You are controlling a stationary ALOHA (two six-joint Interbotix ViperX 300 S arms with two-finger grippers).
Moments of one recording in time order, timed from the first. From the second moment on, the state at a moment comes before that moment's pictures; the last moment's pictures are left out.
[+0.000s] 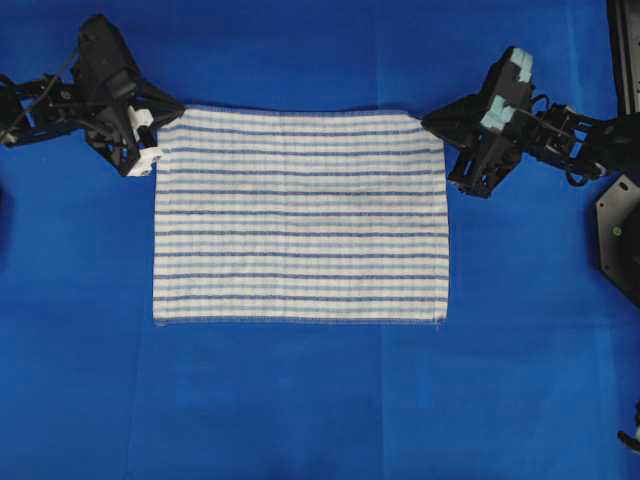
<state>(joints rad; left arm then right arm) 0.45 -0.08 1.12 -0.04 -0.39 -0.01 -0.38 -0.07 1.16 0.16 -0.55 0.01</state>
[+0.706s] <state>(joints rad) 0.35 -0.25 1.12 -0.04 -0.29 0.00 -0.35 -0.24 1.17 0.17 -0.42 0.01</state>
